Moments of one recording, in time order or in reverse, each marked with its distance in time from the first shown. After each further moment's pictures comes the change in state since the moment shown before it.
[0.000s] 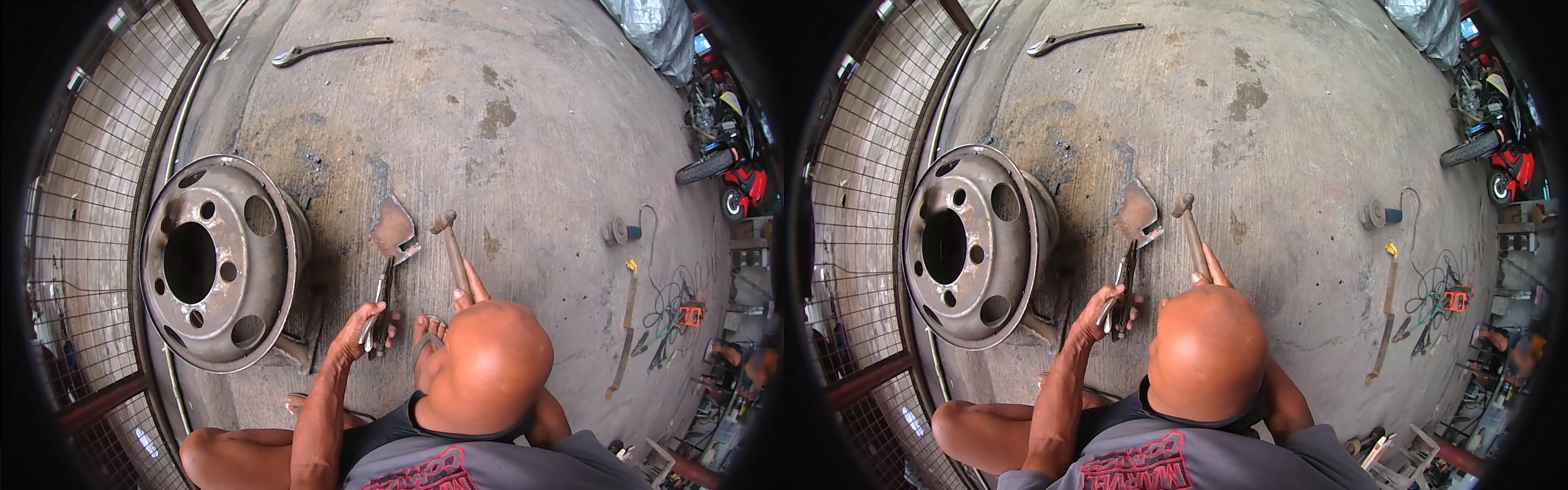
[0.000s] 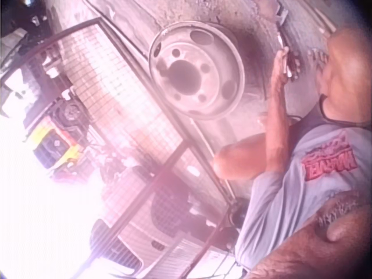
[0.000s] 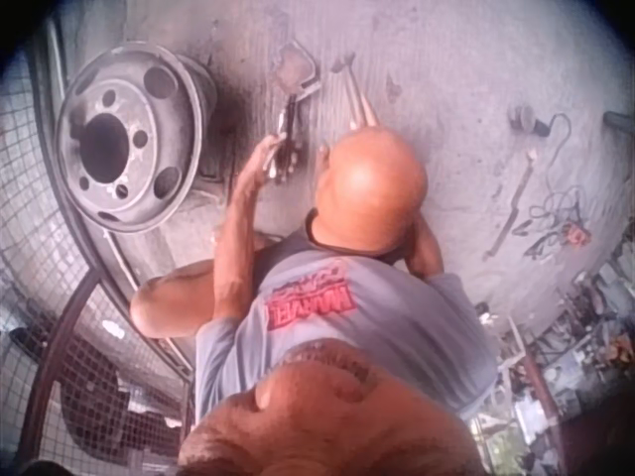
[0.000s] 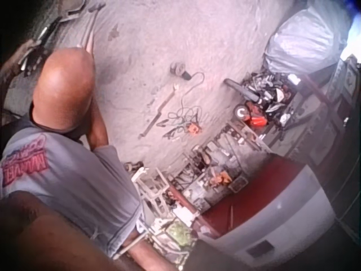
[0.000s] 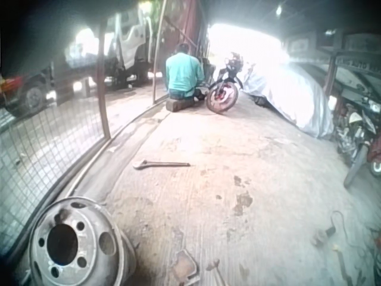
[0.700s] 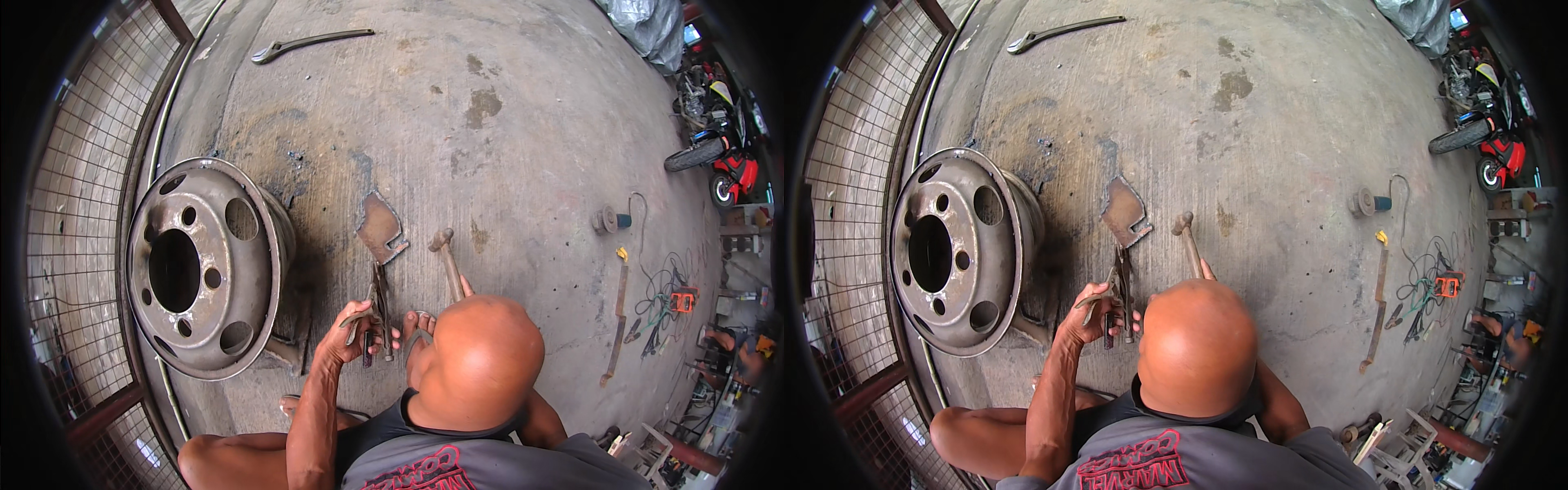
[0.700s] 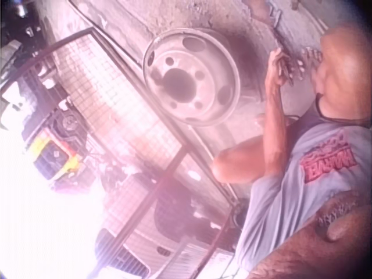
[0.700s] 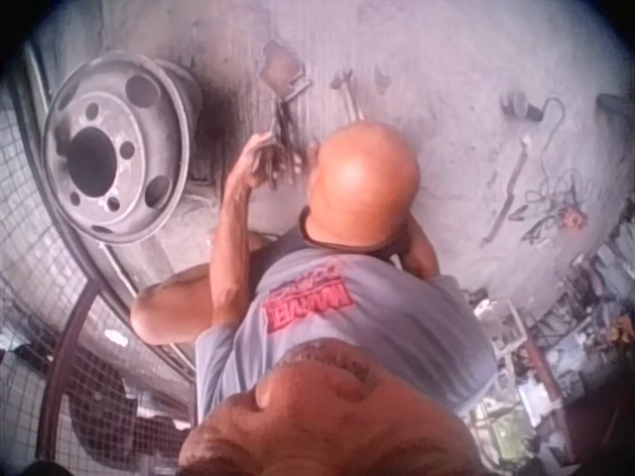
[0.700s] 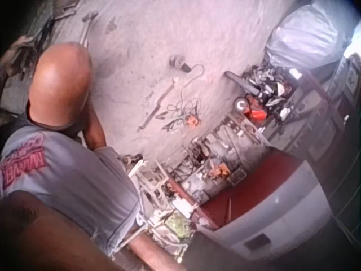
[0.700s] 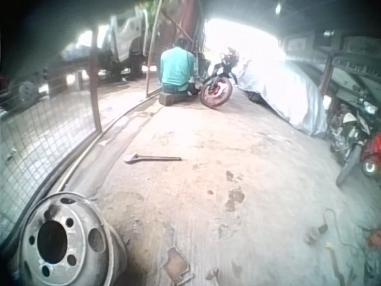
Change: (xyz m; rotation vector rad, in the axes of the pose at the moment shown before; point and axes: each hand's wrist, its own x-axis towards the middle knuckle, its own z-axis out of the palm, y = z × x) left_hand -0.006 0.011 0.012 -0.237 -0.253 -0.069; right_hand -0.076 0.081 -0.039 0.108 -0.305 0.416
